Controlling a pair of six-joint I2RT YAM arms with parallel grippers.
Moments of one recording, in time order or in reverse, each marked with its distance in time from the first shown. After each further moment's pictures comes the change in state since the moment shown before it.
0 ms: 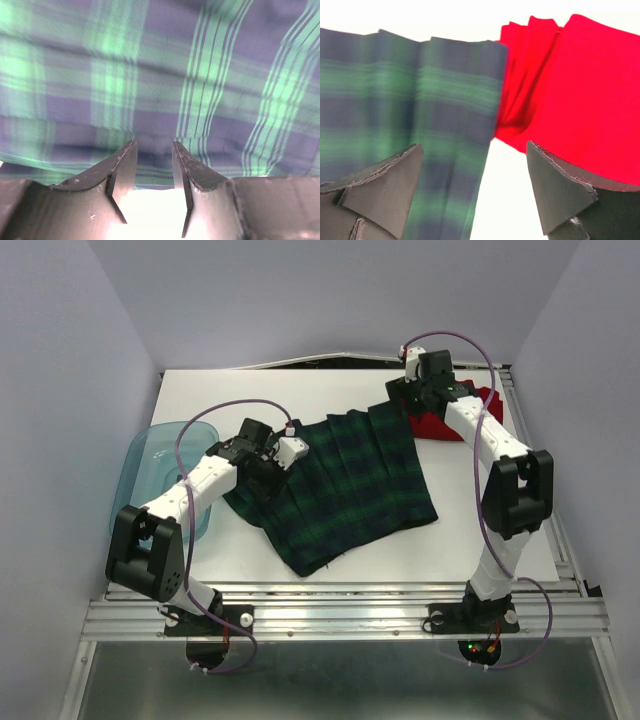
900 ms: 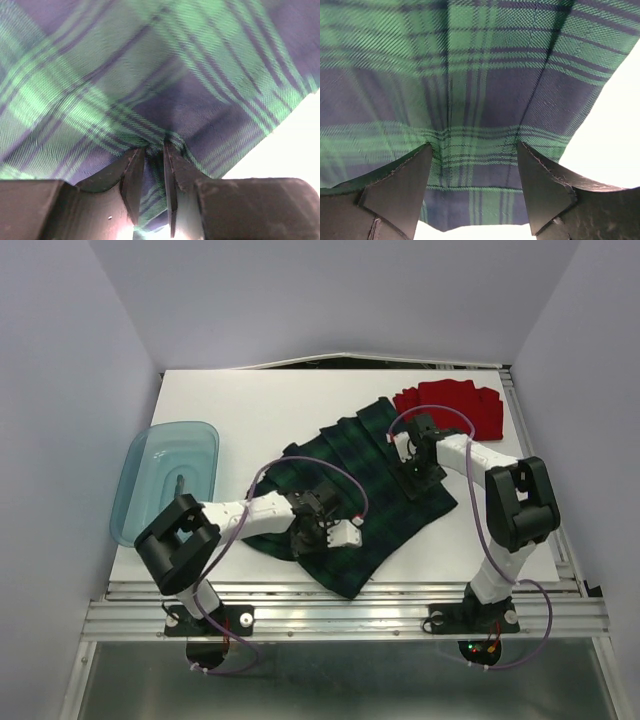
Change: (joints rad) left arm -0.497 0.106 -0.120 -0.008 -0.072 0.196; right arm 0.073 -0.152 -0.464 -0.286 -0.051 -0.128
